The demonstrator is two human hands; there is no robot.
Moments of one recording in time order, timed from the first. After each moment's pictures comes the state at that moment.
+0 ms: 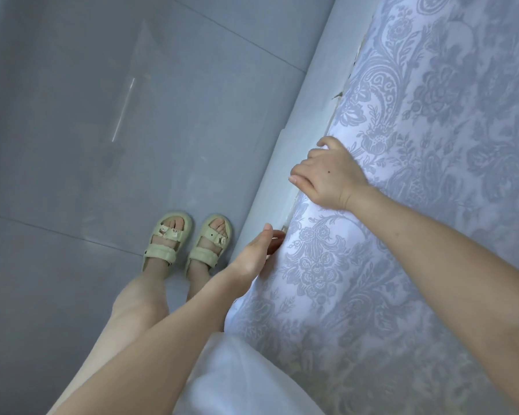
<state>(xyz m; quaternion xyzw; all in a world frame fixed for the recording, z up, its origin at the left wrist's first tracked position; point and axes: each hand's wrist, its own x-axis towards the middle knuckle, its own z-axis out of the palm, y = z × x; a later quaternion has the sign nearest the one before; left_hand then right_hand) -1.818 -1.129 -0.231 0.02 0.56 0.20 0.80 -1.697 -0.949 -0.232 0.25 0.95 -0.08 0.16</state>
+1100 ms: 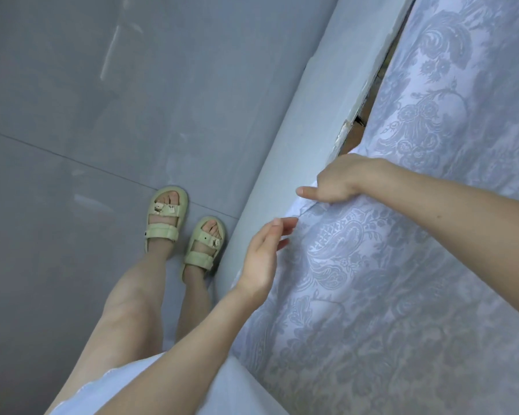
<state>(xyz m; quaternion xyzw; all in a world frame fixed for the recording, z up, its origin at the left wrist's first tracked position) -1.833 -1.333 -0.197 -0.02 0.56 0.40 0.72 -1.764 -1.140 -0.194 0.26 0.69 -0.18 0.66</state>
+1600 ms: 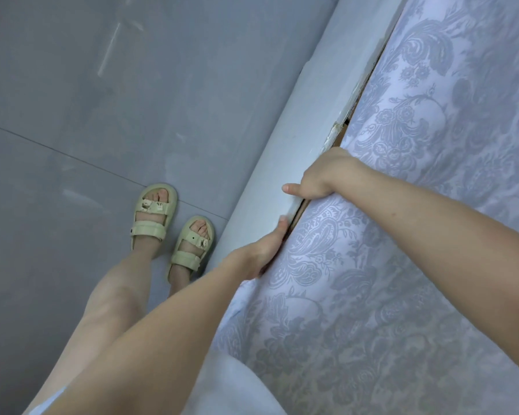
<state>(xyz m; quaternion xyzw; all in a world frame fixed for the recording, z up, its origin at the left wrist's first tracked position) -1.804 -1.310 -0.253 -0.01 0.44 0.07 0.90 -1.764 -1.138 -0.214 0.22 0.69 -0.08 0.69</state>
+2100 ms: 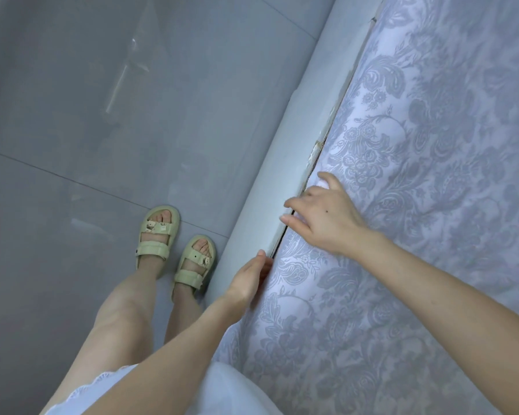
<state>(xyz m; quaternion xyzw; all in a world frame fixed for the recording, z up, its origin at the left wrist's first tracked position) -1.801 -1.364 -0.230 -0.01 0.55 0.21 0.80 -1.697 -1.196 -0.182 0.28 0.94 -0.08 0.17</state>
